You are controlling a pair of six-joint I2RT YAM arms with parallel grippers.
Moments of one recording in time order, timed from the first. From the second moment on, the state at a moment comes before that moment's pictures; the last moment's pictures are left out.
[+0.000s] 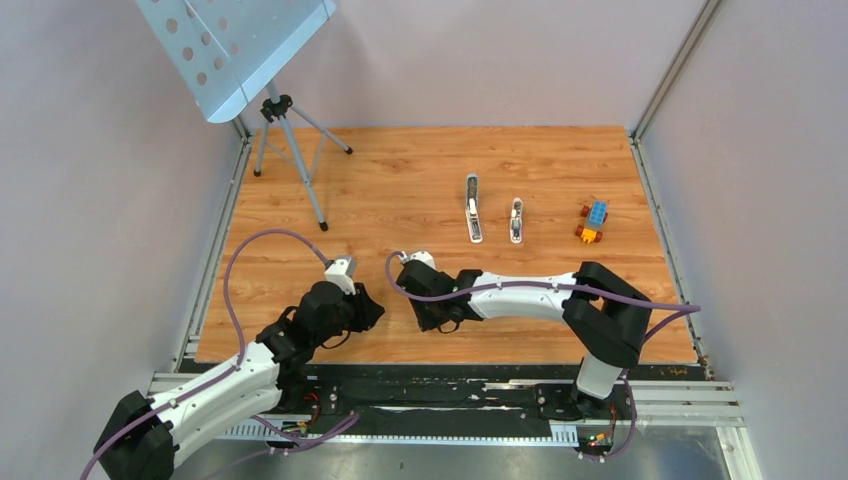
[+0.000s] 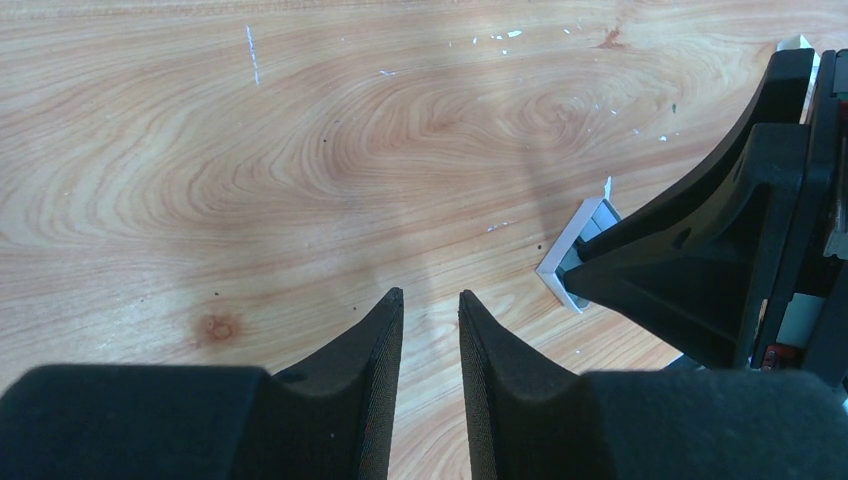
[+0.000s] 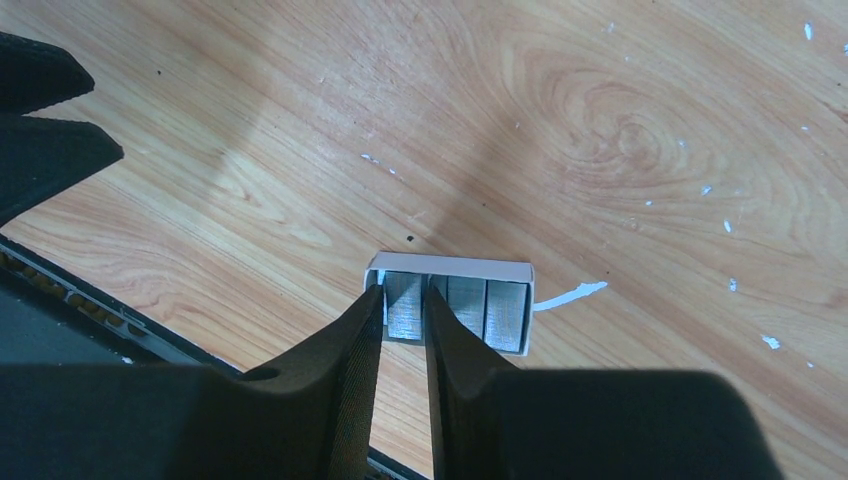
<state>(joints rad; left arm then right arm) -0.70 0.67 0.16 -0.03 -0.07 -0.61 1.12 1.71 1.02 -0.36 0.12 0.59</state>
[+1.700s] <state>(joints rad) -0.70 0.64 0.16 -0.05 -0.07 -0.61 1.14 1.75 1.08 -0.43 0.19 0.56</state>
